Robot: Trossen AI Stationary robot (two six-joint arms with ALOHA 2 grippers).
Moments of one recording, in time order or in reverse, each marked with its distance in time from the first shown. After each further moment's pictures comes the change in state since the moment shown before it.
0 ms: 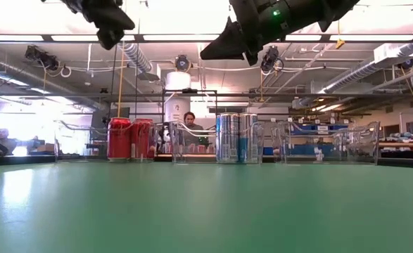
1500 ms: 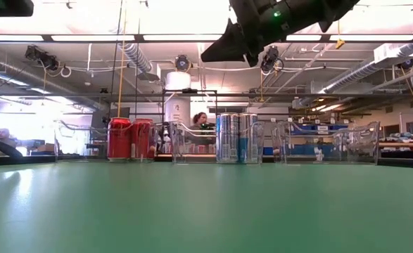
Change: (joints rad) left arm -1.109 0.423 0.200 -0.446 -0.394 -0.828; right arm 0.000 0.000 0.000 -0.021 -0.007 0.000
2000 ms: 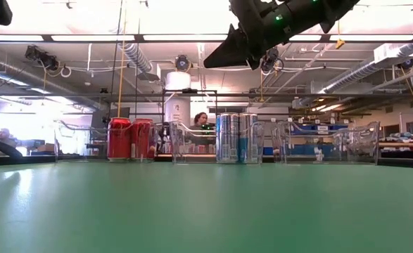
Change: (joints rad) left arm 0.001 0.079 0.000 0.053 0.049 -0.264; right arm 0.000 0.000 0.000 -0.052 -0.005 -0.009
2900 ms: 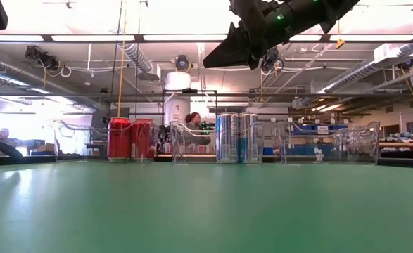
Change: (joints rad) left arm 0.000 0.017 -0.001 -0.079 -0.025 -0.068; right arm 0.004 0.000 0.000 -0.003 -0.027 -0.010
